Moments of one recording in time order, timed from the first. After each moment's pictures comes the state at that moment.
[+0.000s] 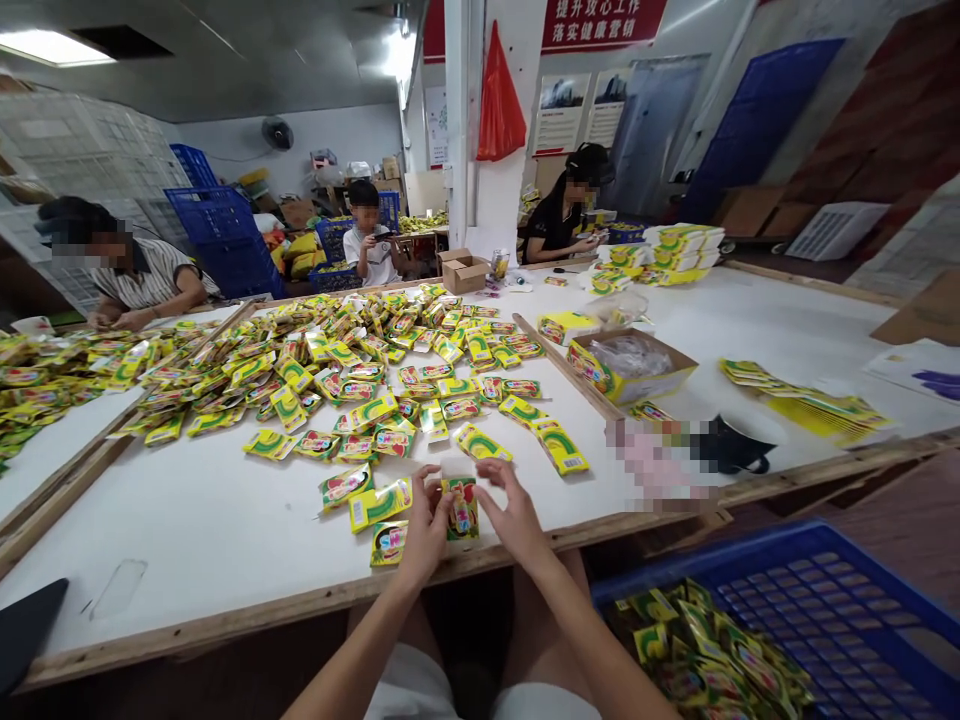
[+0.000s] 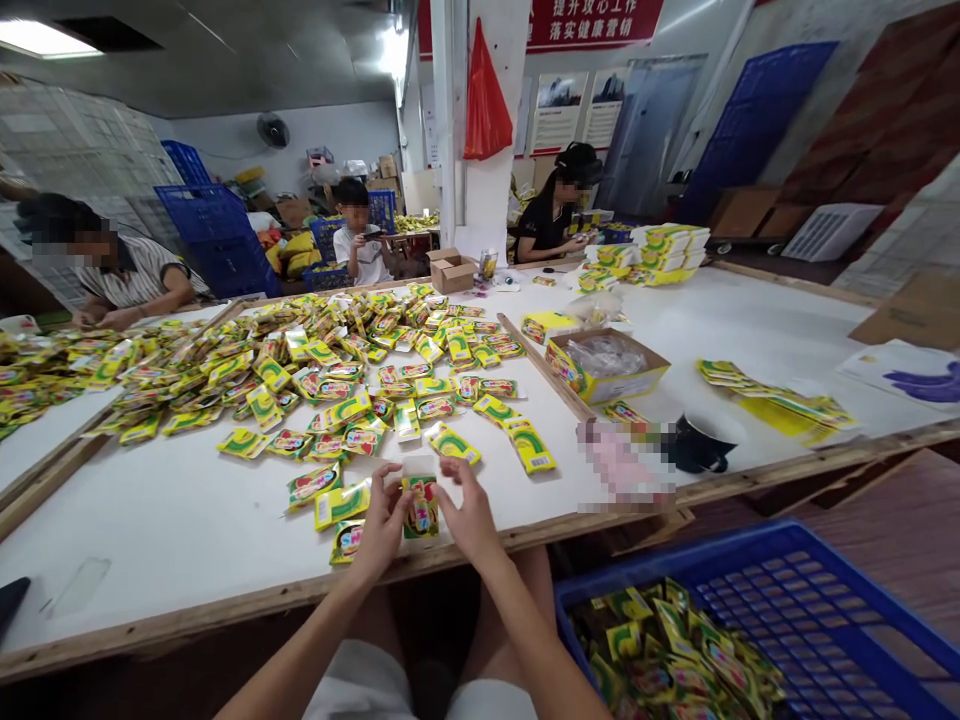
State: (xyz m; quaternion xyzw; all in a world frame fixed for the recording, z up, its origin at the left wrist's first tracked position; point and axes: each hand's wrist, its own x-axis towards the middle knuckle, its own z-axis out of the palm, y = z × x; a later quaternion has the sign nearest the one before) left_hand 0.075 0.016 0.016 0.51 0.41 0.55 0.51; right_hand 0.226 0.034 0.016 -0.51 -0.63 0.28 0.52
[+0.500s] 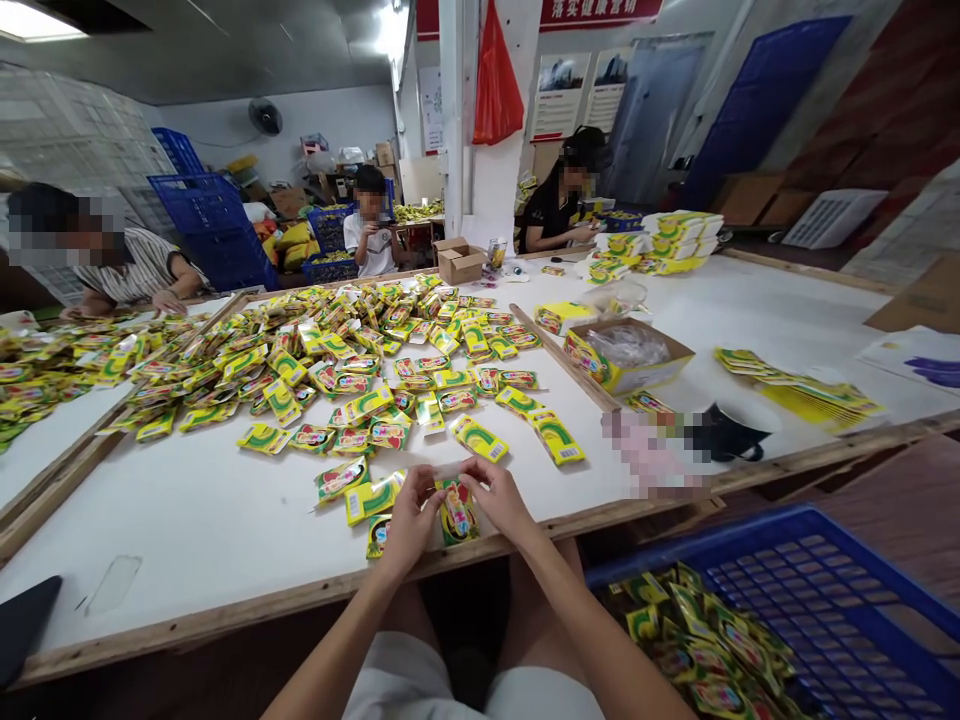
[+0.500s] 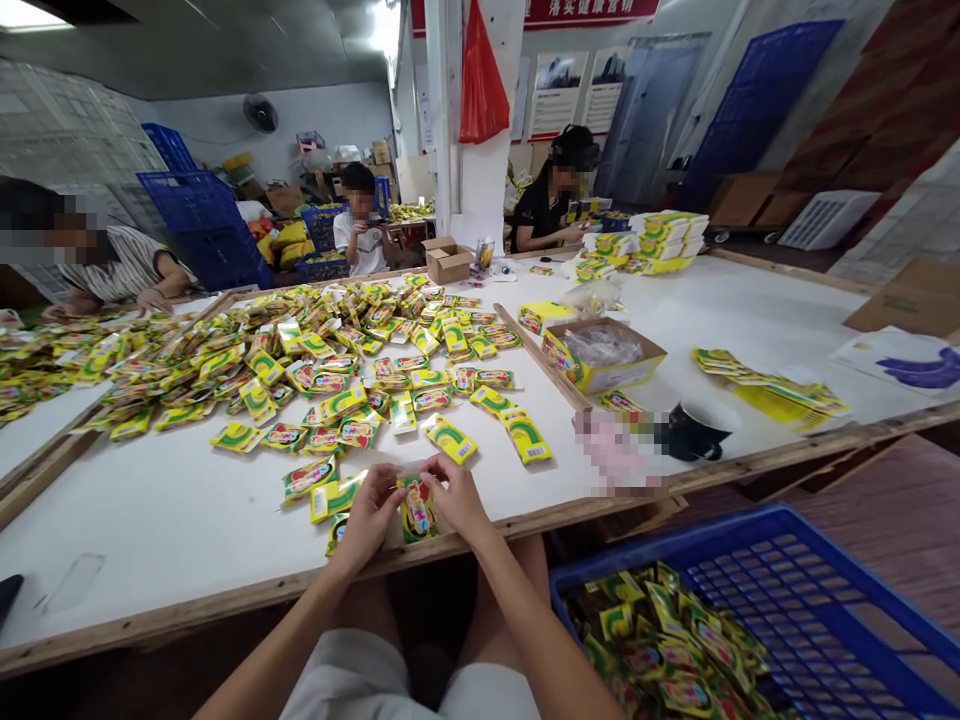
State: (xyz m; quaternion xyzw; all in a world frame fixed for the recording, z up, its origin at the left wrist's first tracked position) left_hand 0.051 0.027 0.008 0.57 0.42 0.51 0.48; right_hand 0.217 0.045 0.016 -0.44 -0.64 0.40 0.48
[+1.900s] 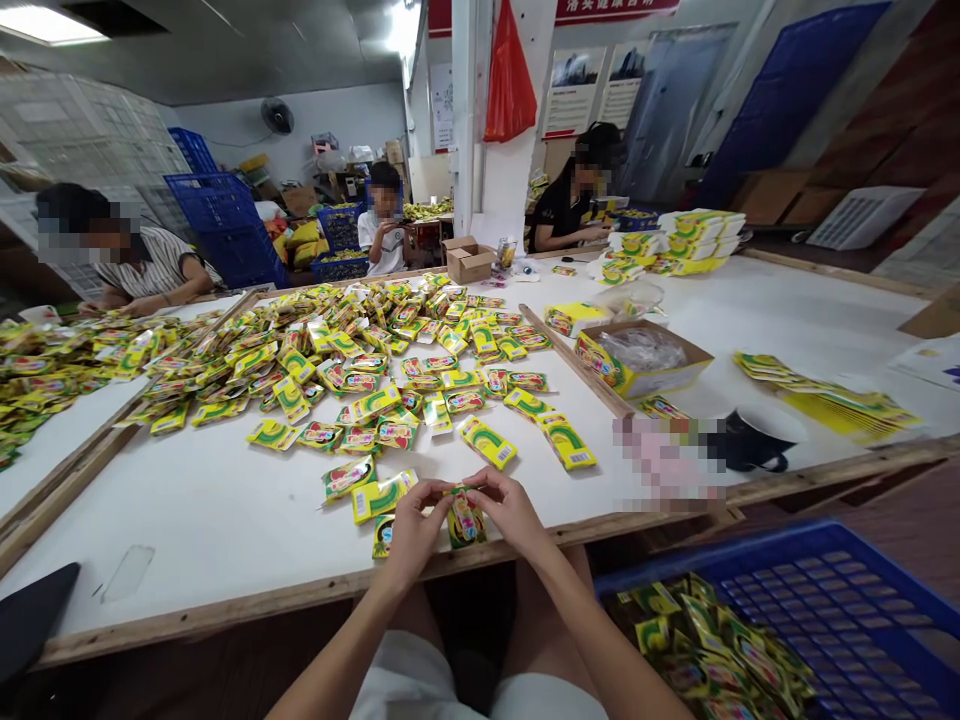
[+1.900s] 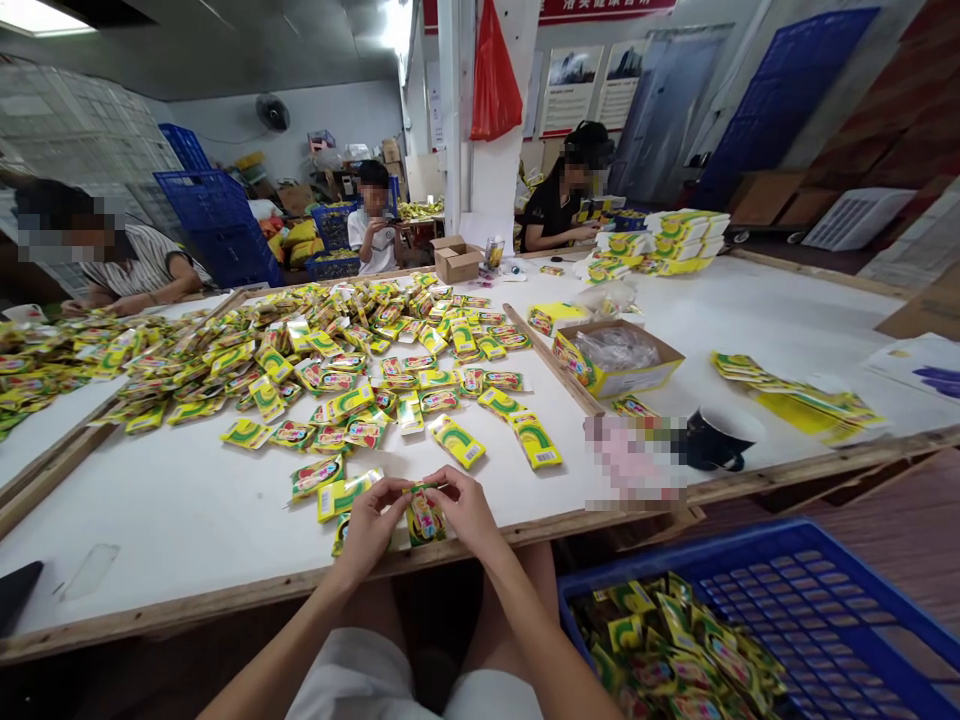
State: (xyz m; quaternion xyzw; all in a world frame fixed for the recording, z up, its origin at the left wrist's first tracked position) left_hand 0.051 0.017 0.016 0.58 0.49 0.49 0.42; right_hand 0.218 0.034 0.015 -0.43 -0.58 0.50 0.47
